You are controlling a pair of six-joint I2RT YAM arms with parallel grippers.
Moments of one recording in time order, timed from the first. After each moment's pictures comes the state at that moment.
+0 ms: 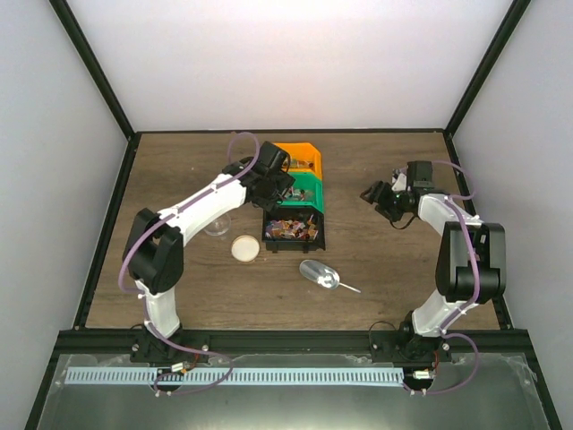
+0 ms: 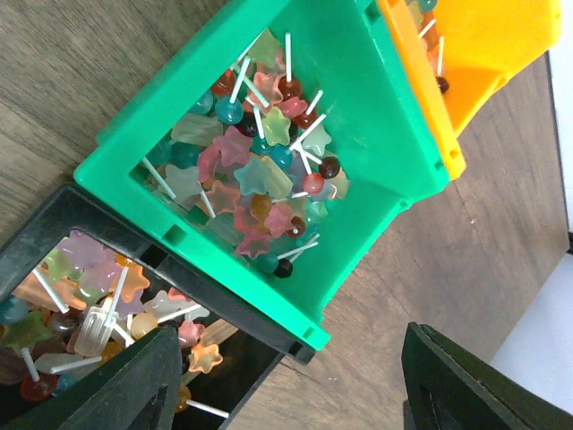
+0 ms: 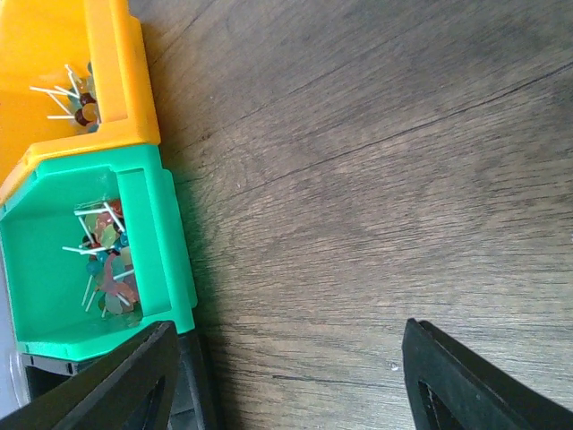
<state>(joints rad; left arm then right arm) -0.63 1.89 1.56 -0.65 0.00 -1.51 -0.05 1.63 0.99 -0.33 -0.53 0.52</state>
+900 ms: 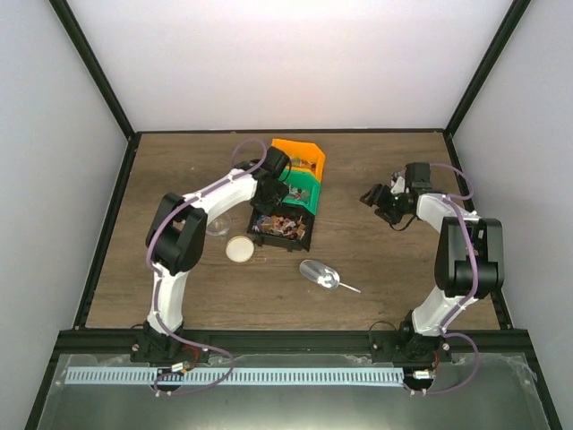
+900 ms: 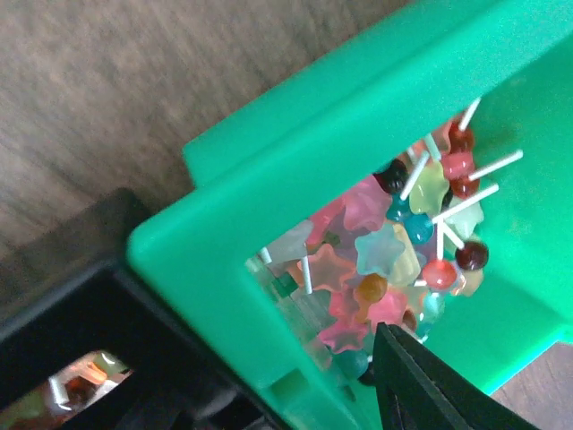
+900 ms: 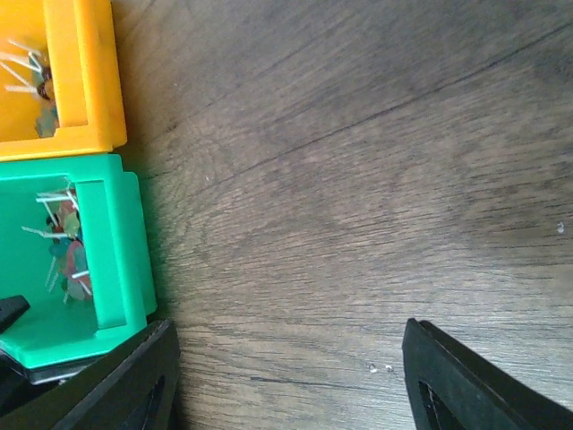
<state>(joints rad) -0.58 2.07 1.62 -0.73 -0.03 -1.50 -0.05 1.67 0.99 -0.33 -0.52 0.52</state>
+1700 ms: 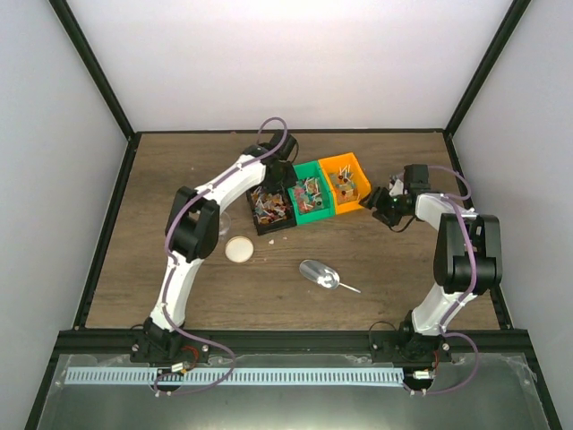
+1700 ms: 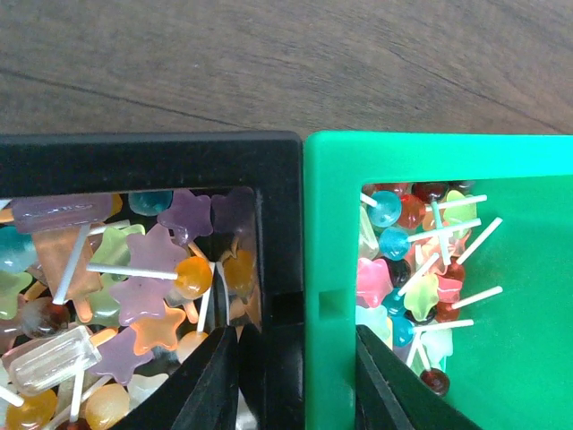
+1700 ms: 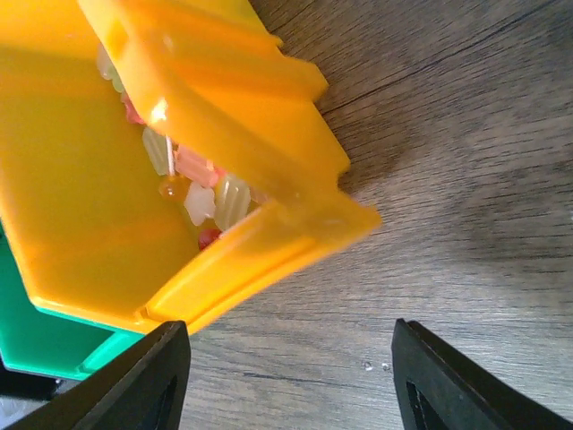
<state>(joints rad) -0.55 2.29 2.00 -0.82 0.00 -0.91 -0.05 1.71 0.99 -0.34 -0.54 0.51</state>
